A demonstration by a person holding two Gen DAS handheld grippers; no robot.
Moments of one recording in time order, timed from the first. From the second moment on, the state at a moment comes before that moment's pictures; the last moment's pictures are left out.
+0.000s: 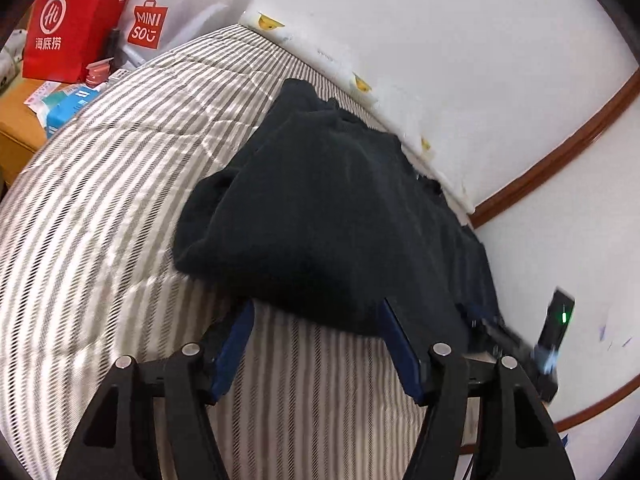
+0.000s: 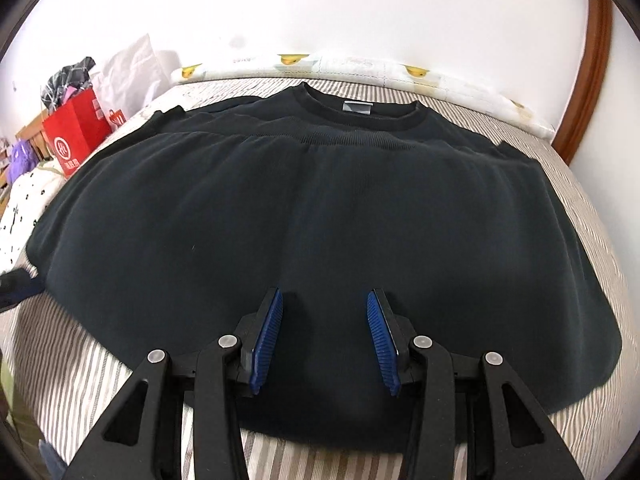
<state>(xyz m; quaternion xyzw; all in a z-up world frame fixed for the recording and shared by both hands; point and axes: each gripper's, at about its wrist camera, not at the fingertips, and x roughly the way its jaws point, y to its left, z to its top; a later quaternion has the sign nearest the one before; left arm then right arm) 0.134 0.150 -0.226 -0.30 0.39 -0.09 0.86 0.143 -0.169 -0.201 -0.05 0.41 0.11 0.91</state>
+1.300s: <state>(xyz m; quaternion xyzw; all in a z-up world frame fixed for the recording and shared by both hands) 0.202 -0.066 -0.102 -0.06 0.35 -0.14 0.92 0.044 -0.322 -0.169 0.05 0.33 0.05 0.94</state>
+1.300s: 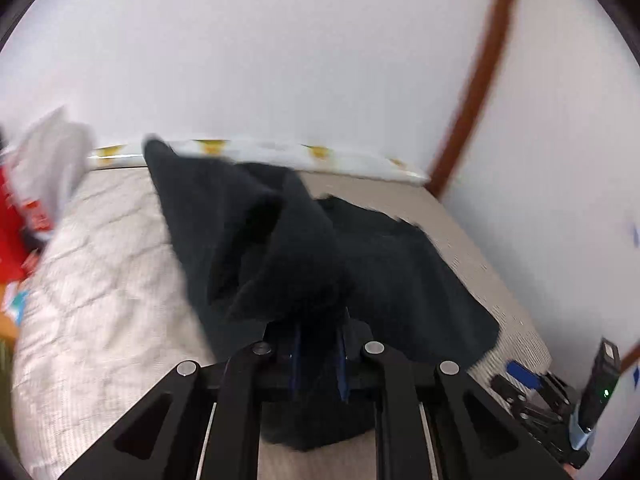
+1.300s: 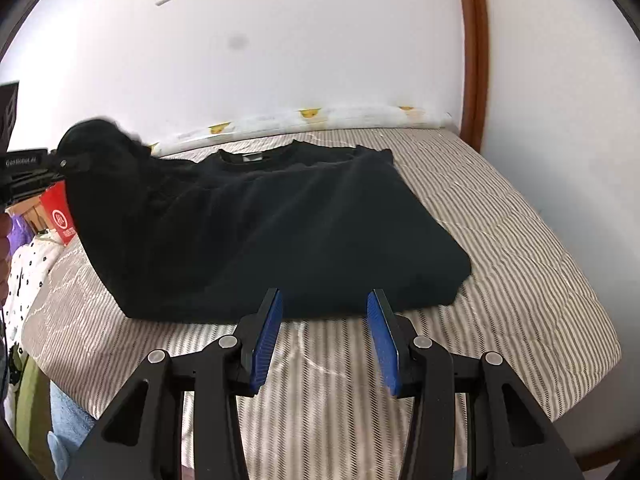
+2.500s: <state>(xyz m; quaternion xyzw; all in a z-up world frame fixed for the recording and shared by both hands) 0.162 -0.017 -0.214 -0.05 0.45 -0.21 0.87 0.181 -0.233 -0.194 0.19 0.39 0.15 0.88</state>
